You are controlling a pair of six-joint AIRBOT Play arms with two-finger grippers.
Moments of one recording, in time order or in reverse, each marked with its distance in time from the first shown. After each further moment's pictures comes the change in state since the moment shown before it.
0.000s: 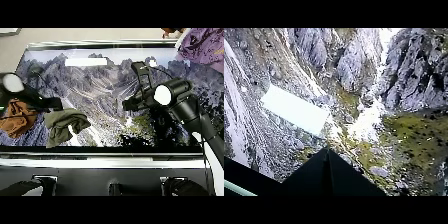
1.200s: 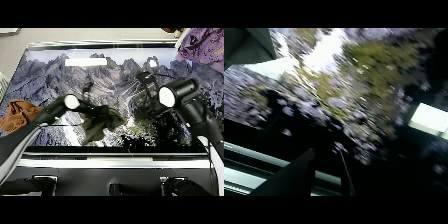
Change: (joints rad) left arm -0.398 -0.241 -0.085 -0.479 0.607 -0.071; right arm 0.000 0.051 0.000 -0.186 0.324 0.013
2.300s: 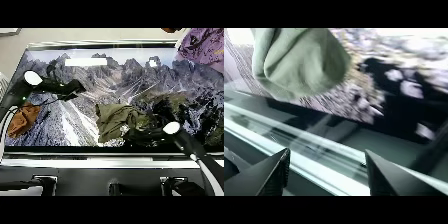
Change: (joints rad) left arm 0.411 0.019 0.168 -0.023 -0.211 0.074; right arm -0.212 0.055 -0.777 1.019 -0.573 -0.233
